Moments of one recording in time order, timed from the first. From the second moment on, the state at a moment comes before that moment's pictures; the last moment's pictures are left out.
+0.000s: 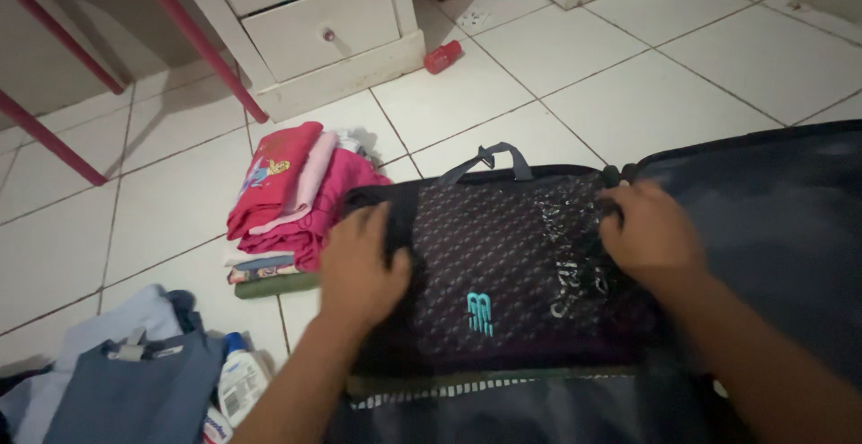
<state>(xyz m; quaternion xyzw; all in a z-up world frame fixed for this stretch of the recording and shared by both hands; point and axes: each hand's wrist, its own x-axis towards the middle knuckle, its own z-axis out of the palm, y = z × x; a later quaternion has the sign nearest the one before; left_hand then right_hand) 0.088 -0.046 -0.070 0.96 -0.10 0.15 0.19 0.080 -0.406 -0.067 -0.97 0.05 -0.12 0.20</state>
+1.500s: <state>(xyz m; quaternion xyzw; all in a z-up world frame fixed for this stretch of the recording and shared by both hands) 0.078 -0.098 -0.110 0.96 -0.16 0.13 0.22 0.120 -0.344 -0.142 -0.98 -0.08 -0.08 0.15</state>
